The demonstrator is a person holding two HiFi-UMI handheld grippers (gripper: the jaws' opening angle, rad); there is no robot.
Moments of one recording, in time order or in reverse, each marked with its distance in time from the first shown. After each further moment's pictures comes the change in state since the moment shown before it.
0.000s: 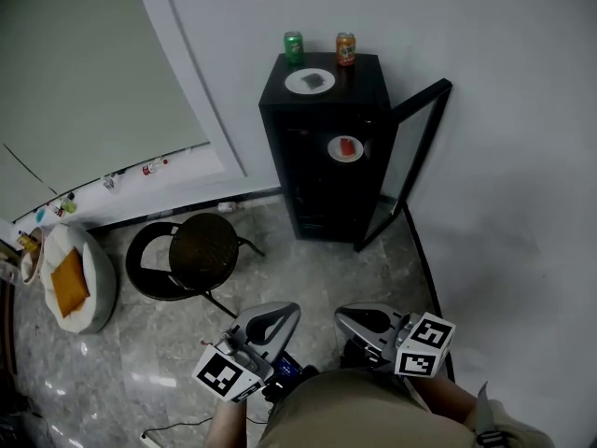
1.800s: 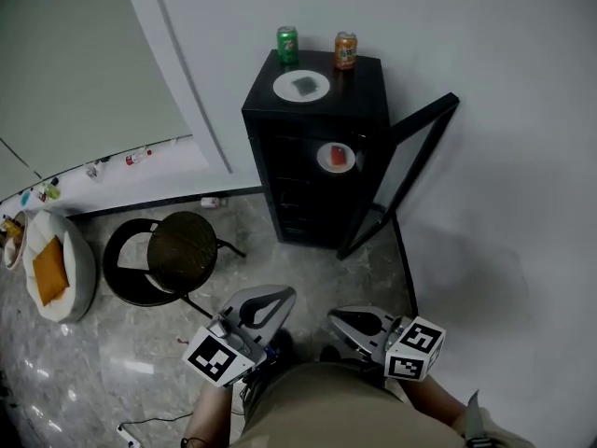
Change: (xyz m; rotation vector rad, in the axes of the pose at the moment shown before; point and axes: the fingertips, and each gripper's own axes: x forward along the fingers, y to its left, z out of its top) left arm 0.090 0.062 -0.019 0.012 0.080 0.018; right arm 0.002 -0.088 0.022 -0.004 0.091 -0.027
